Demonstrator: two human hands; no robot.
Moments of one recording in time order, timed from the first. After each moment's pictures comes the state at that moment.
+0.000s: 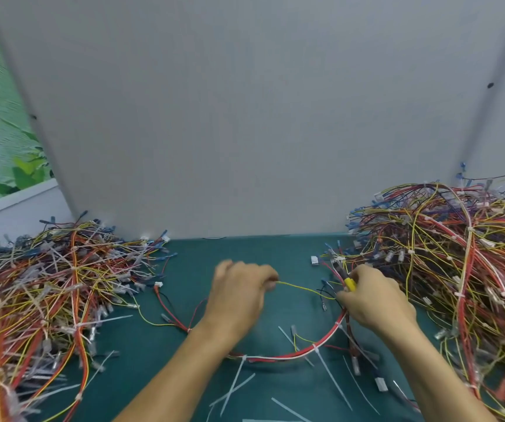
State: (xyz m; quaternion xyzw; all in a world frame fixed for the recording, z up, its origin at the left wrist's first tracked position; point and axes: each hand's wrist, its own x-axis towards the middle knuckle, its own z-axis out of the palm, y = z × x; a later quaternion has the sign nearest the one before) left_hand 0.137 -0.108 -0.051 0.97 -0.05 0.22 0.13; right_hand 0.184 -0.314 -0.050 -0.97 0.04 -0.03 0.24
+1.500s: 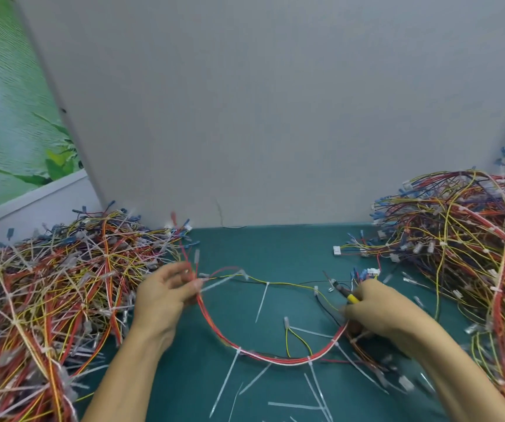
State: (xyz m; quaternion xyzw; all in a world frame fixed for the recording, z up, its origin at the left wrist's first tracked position) left_hand 0.091 0.002 -0.075 0.64 0.24 0.24 0.69; right_hand 0.179 -0.298 -0.060 -0.96 -0.05 0.15 0.24
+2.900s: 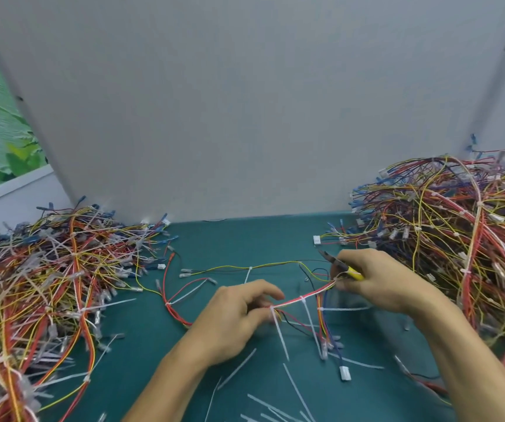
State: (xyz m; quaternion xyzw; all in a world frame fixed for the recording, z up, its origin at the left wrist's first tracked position) left_hand 0.093 -0.092 -0.077 0.89 -0.09 0.04 0.44; right_hand 0.194 -0.338 -0.043 -0.93 -0.26 0.05 0.25
